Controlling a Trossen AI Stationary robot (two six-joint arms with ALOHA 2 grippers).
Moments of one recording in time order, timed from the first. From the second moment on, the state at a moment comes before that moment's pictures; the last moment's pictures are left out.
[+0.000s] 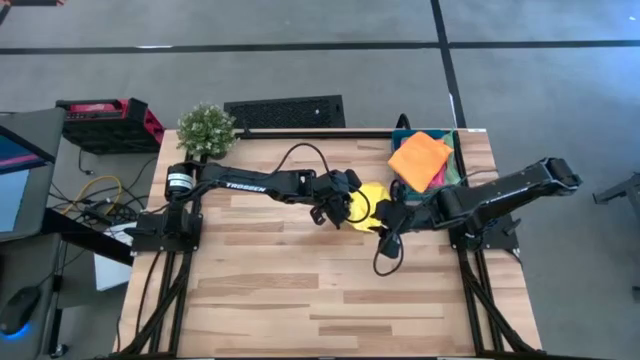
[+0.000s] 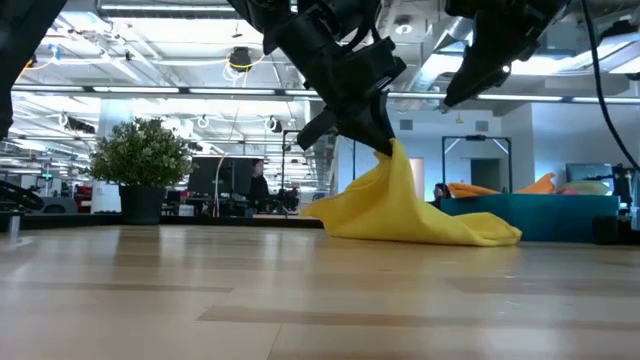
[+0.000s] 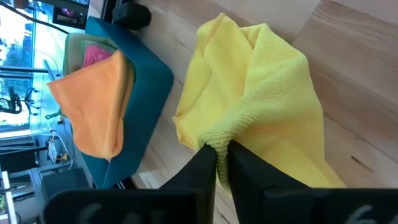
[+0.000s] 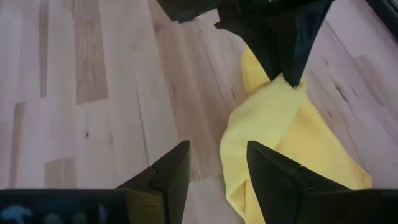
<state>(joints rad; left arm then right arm) 0.08 1.97 1.50 -0.29 -0.12 1.18 0.26 1.21 0.89 -0.58 0.32 0.35</state>
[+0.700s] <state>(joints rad) 0.08 1.97 1.50 -0.28 -0.12 1.13 0.17 1.40 0.89 -0.43 0.50 0.33</state>
